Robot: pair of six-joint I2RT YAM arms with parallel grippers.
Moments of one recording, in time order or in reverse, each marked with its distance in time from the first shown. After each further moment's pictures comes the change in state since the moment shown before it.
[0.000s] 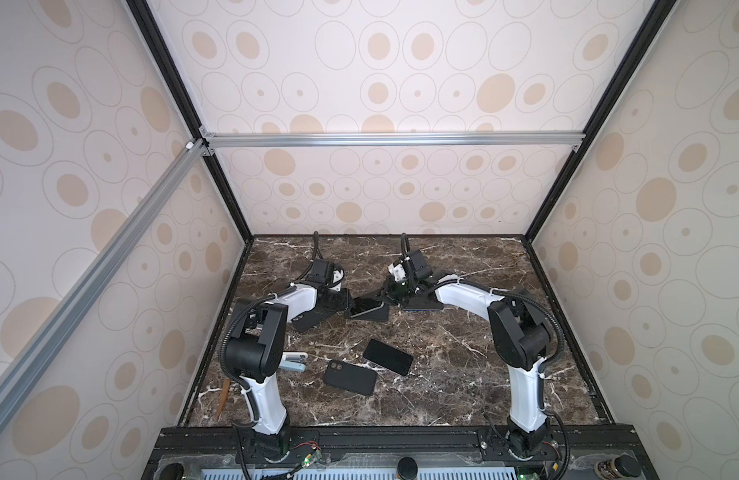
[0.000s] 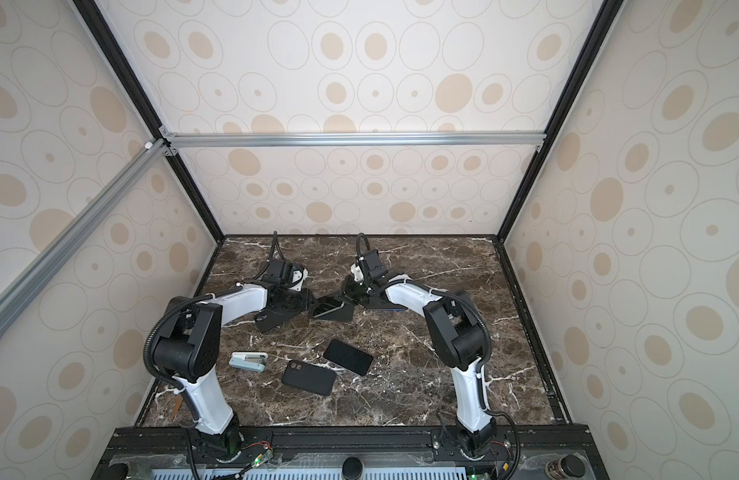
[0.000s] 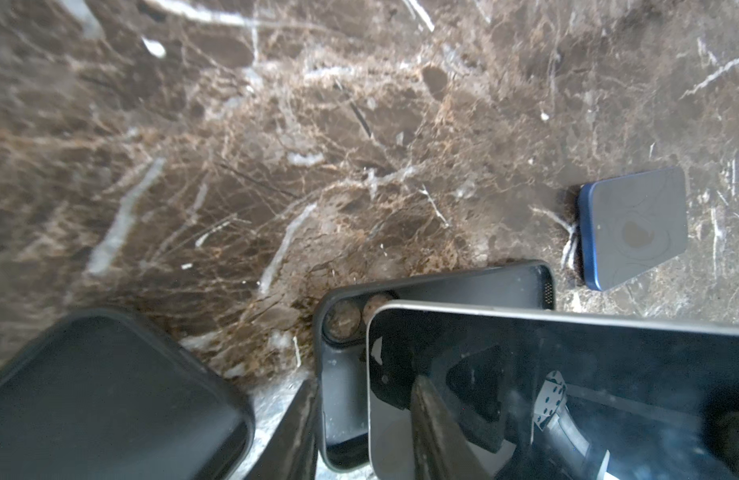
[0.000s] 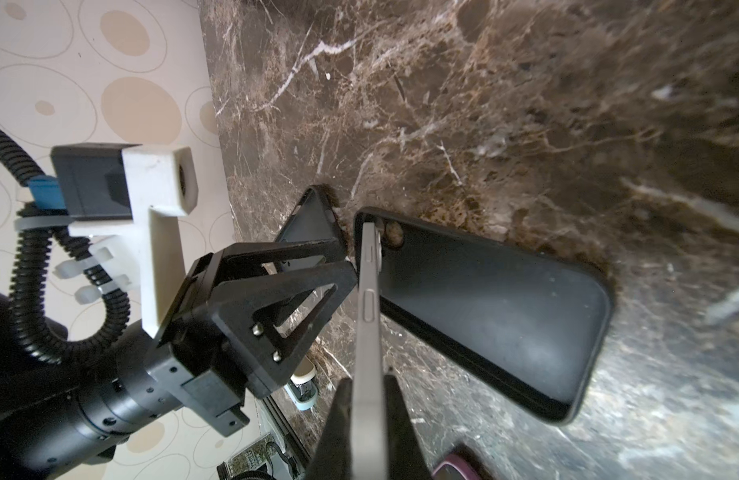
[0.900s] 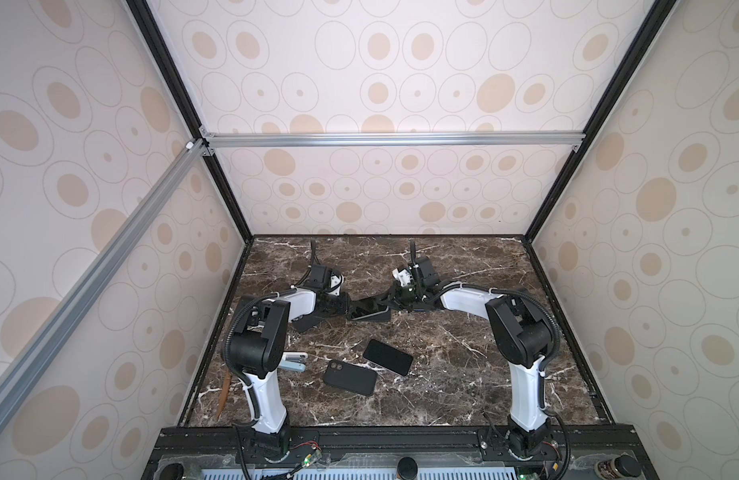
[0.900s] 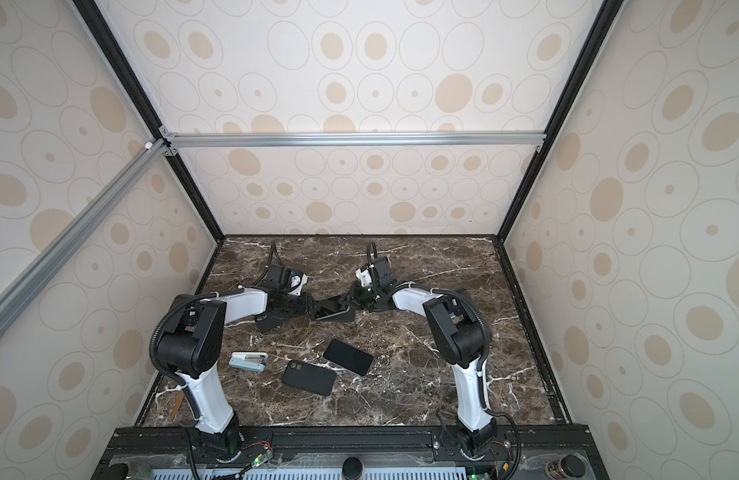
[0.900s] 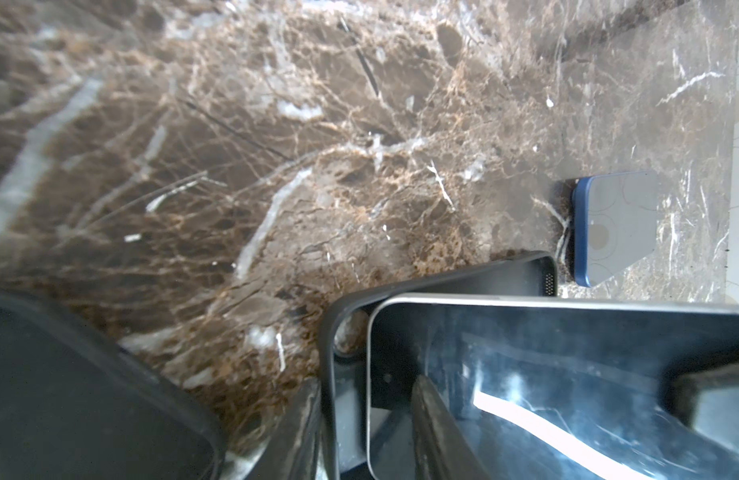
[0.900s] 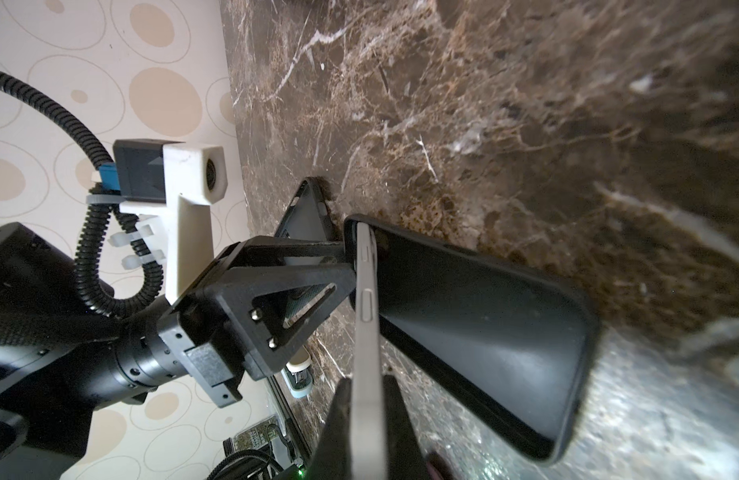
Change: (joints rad) left arm 0.017 0.032 -0.044 0.077 0.103 -0.065; right arm -0.052 0.019 -0.126 0.187 -0.121 -0.031
